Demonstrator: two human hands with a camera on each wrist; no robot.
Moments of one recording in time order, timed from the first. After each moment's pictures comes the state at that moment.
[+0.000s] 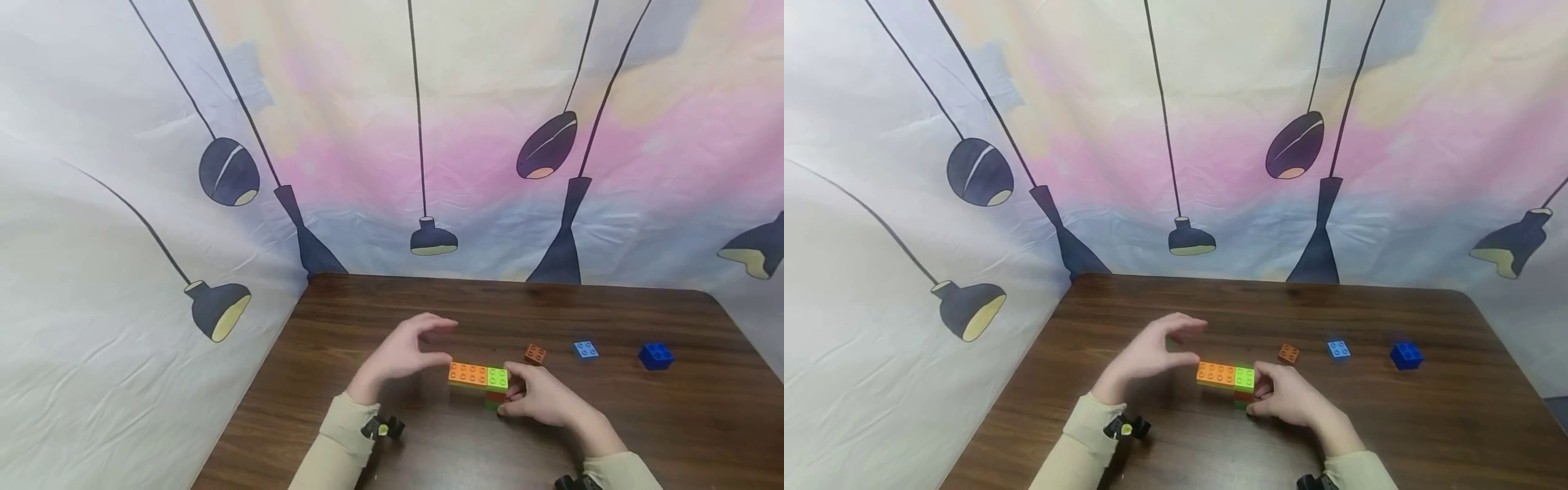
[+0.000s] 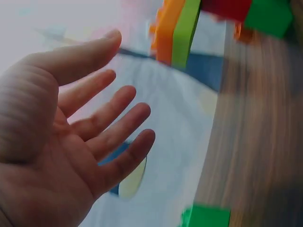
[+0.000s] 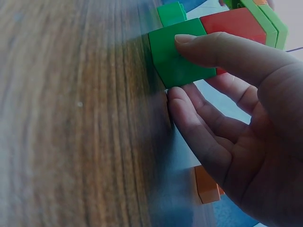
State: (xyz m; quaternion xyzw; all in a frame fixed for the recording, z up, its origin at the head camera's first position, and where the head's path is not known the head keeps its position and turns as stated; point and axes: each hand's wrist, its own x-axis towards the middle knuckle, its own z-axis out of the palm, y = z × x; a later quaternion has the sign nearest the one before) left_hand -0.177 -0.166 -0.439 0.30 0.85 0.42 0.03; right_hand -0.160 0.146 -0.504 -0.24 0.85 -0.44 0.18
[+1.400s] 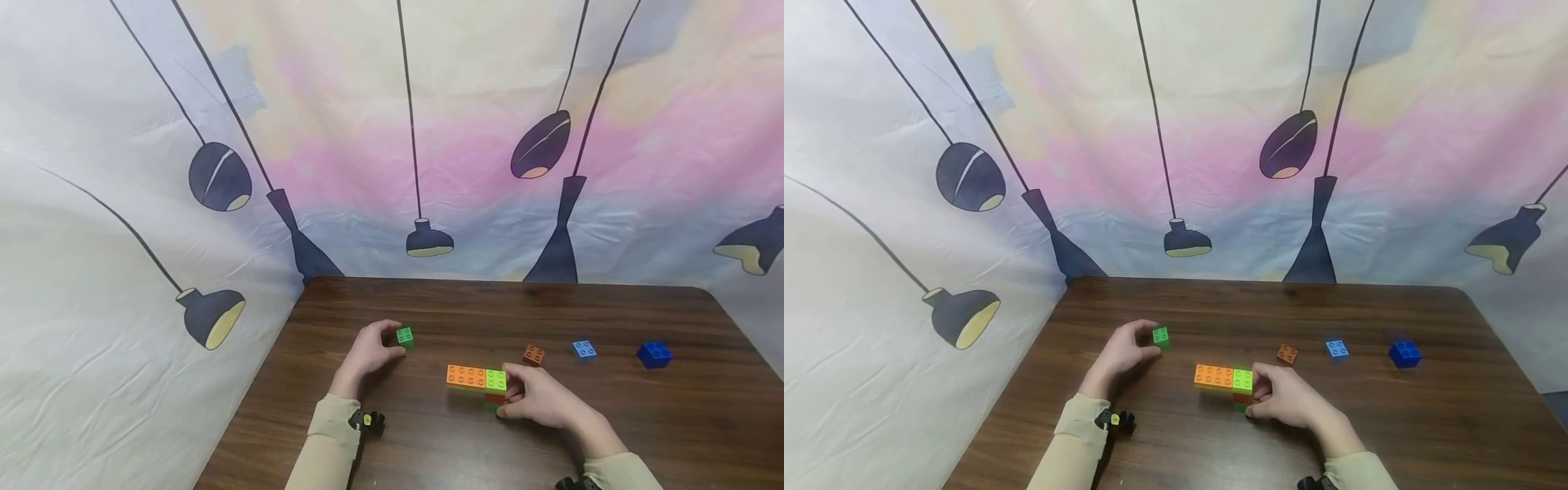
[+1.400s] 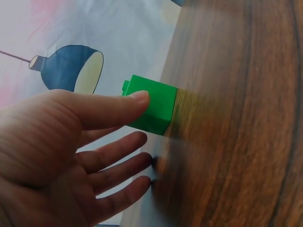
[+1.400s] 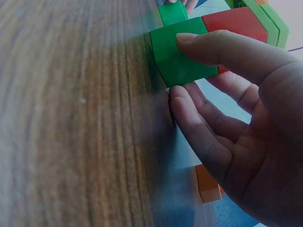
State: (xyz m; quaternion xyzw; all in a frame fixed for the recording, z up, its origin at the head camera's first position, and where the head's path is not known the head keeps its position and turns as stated) left_hand -0.210 -0.228 -0.500 0.08 0.92 0.37 0.00; right_hand -0.161 0.148 -0.508 -0.25 0.83 -0.46 0.19
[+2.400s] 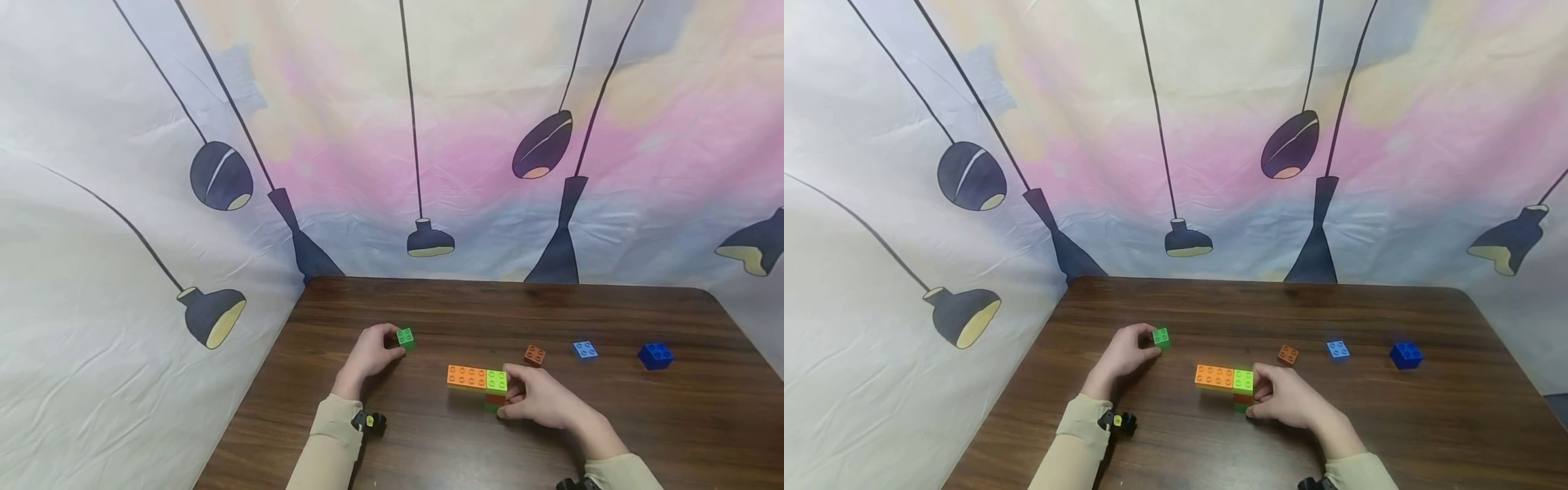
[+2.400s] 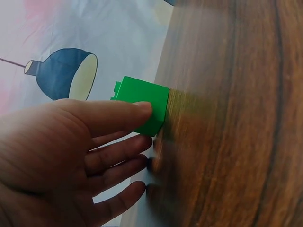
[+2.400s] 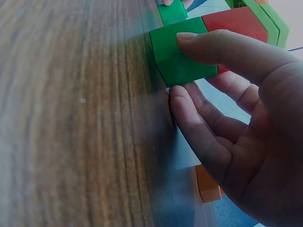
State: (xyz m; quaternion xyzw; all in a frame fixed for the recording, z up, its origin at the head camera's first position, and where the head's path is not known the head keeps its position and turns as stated) left_hand -0.209 -0.226 -0.503 0.08 0.94 0.33 0.00; right_hand -0.161 0.148 -0.507 -0.24 0.84 -0.45 0.19
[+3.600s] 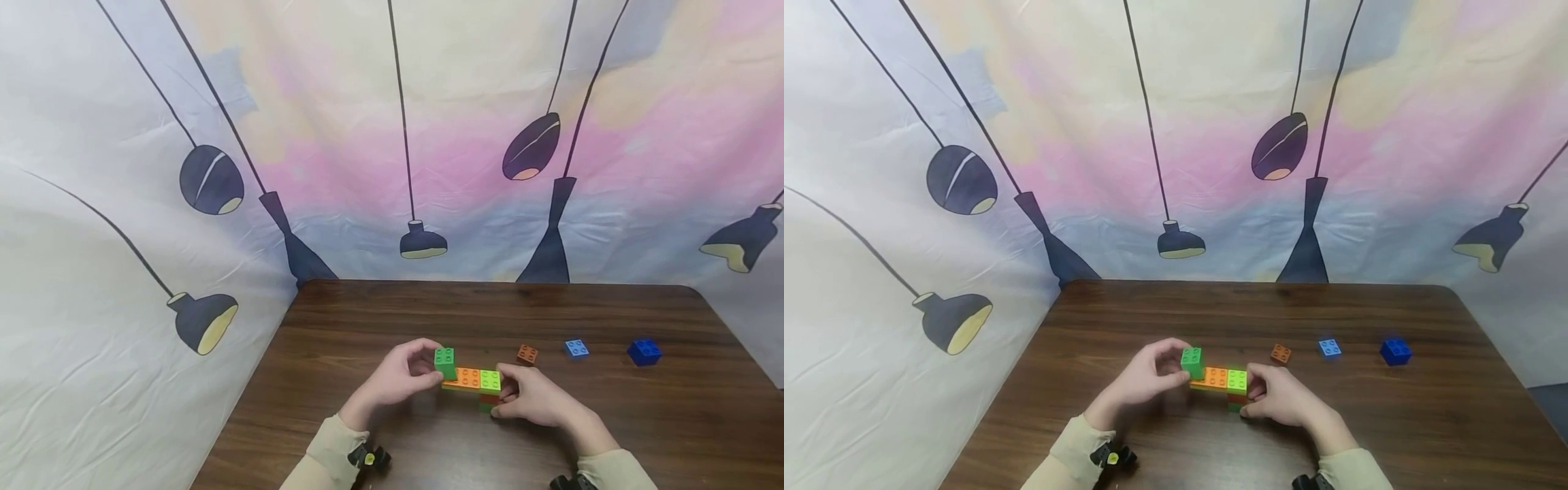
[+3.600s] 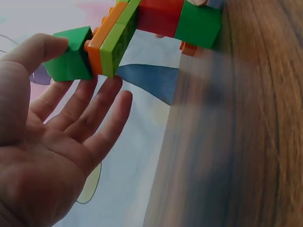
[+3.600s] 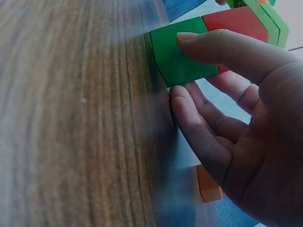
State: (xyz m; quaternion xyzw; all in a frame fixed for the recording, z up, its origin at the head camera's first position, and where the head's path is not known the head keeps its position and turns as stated) left_hand -0.161 -0.165 -0.471 0.27 0.79 0.55 0.10; right_hand -0.162 0.148 -0.508 -0.24 0.84 -0.46 0.18
